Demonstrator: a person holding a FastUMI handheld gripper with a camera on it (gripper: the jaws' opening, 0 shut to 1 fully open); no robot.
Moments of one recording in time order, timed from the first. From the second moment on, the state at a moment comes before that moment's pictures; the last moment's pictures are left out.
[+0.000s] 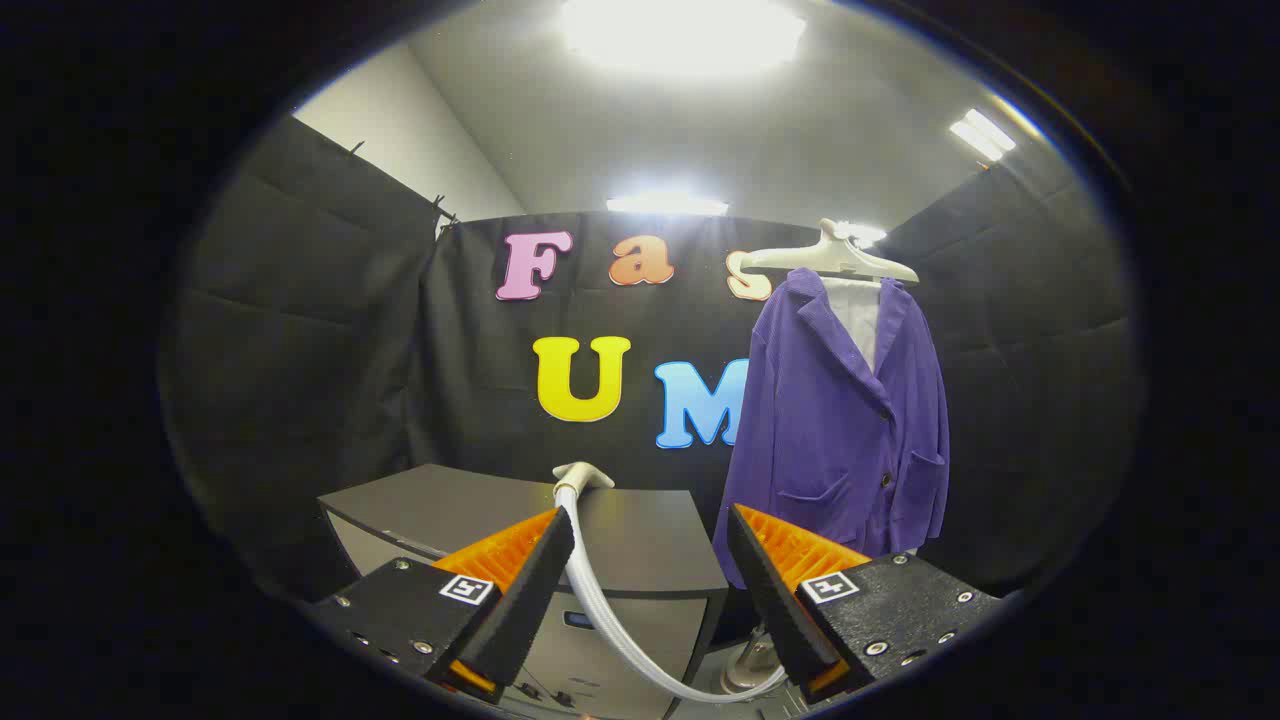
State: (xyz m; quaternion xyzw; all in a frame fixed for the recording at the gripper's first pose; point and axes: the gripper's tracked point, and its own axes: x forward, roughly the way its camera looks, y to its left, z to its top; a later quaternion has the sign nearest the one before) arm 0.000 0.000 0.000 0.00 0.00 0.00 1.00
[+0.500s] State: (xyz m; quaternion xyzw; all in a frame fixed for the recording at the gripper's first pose) arm -0.006 0.000 -0.012 -0.03 0.01 0.01 1.00
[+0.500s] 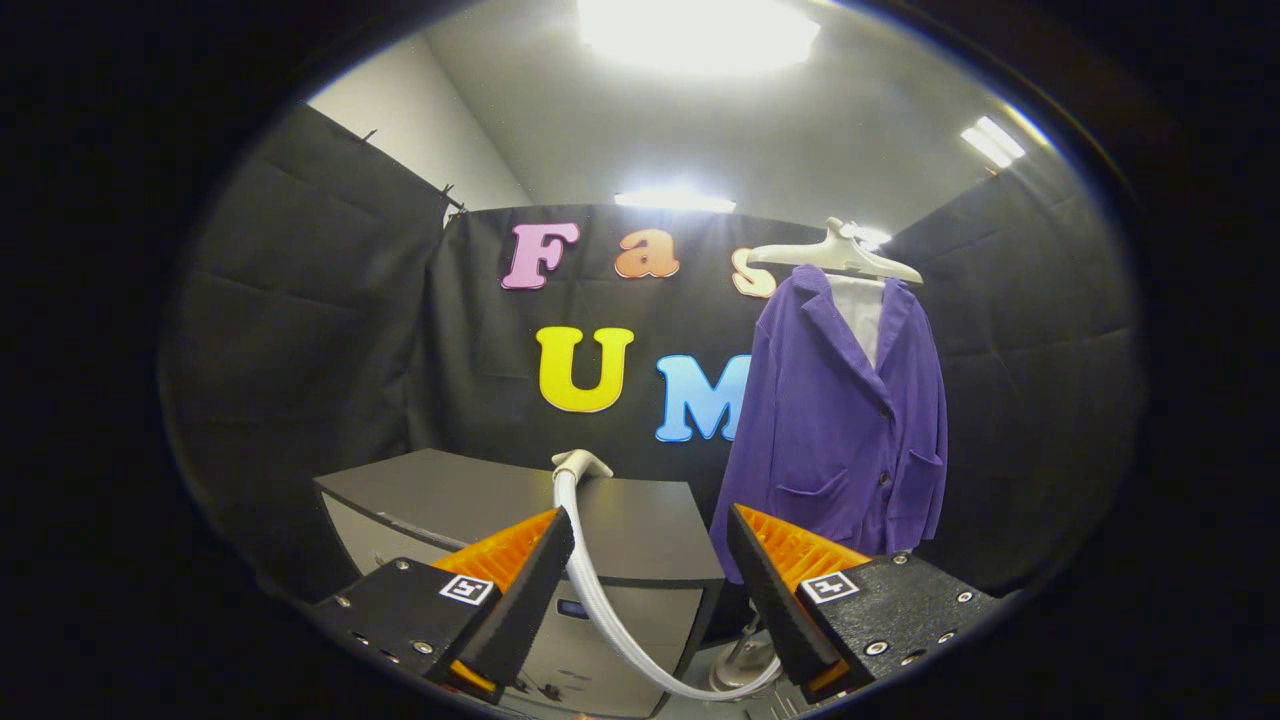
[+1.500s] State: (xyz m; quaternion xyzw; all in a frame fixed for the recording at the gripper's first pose) arm -0.065 -0.039 0.028 -0.01 0.02 0.14 0.99
